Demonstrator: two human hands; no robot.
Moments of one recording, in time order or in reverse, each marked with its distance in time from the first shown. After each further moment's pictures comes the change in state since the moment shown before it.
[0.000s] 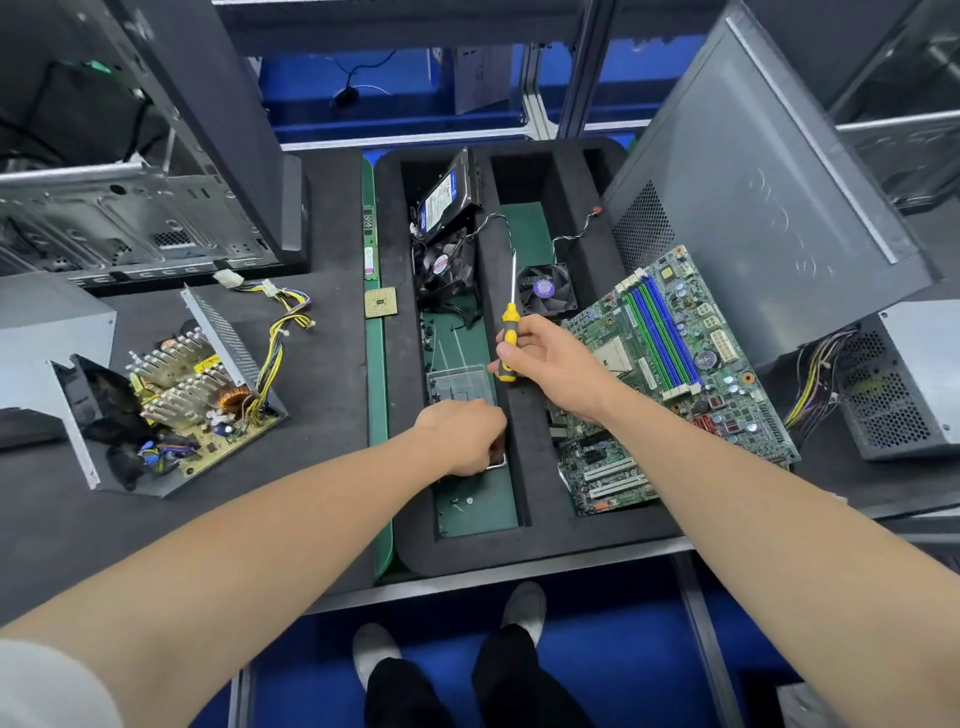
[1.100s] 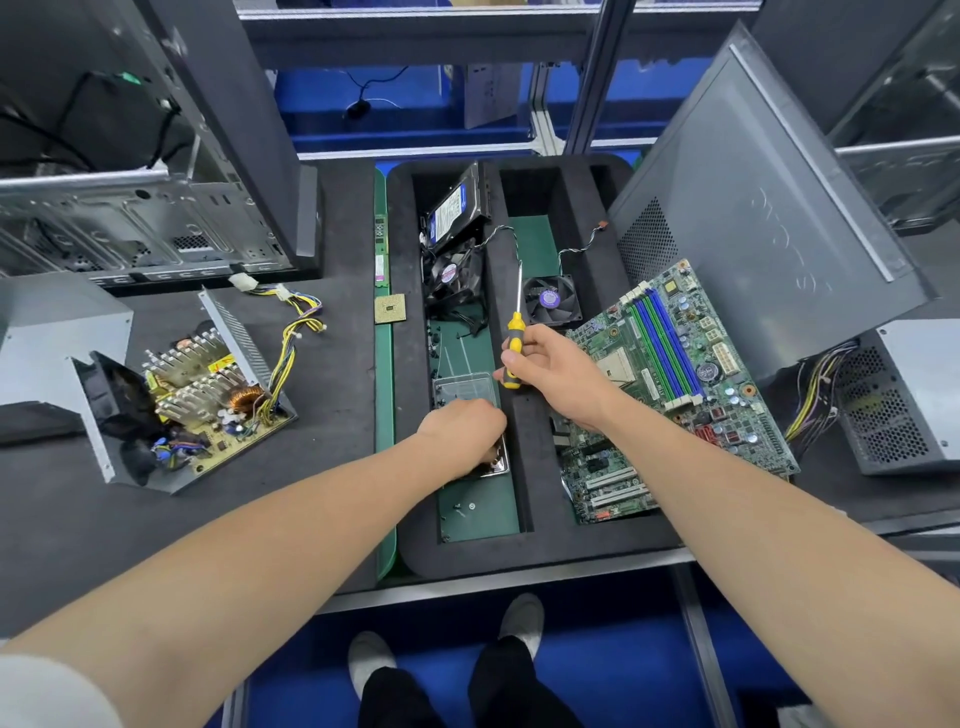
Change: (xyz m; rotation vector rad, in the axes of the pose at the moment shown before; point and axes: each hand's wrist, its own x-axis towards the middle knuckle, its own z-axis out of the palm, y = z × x) left_hand -0.001 0.000 -0.008 -0.049 0.036 -0.040; right_hand 0.002 0.001 0.002 -0.019 0.022 0.014
